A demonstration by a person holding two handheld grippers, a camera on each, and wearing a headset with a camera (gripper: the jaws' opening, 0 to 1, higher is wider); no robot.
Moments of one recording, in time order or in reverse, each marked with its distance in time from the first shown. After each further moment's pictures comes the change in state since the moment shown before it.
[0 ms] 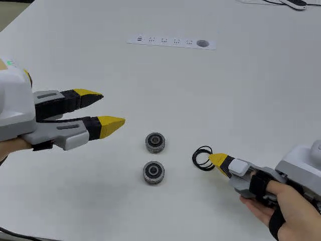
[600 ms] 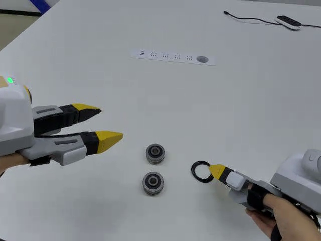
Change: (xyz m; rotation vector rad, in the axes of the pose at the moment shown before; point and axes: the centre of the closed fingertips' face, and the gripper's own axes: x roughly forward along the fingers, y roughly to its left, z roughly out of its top) left arm -0.013 -0.005 -0.002 -0.021 -0.009 0.015; right arm -0.011 0.005 0.011 -0.192 -0.041 -0.048
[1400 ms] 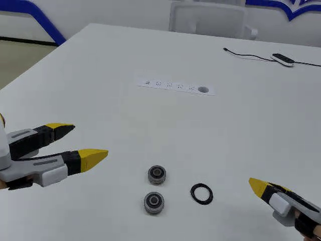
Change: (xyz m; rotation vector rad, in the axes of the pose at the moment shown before) left arm -0.054 0.017 0.008 -0.137 -0.129 0.158; right arm -0.074 -0.025 0.064 -0.329 -0.227 -0.056
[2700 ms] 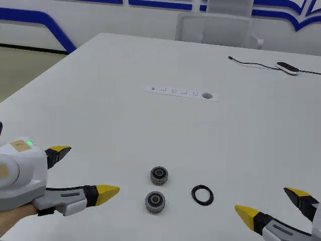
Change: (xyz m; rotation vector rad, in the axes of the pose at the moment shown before) left arm 0.017 0.006 -0.080 0.111 0.173 0.118; right arm 0.004 0.006 -0.027 -0.510 0.093 0.058
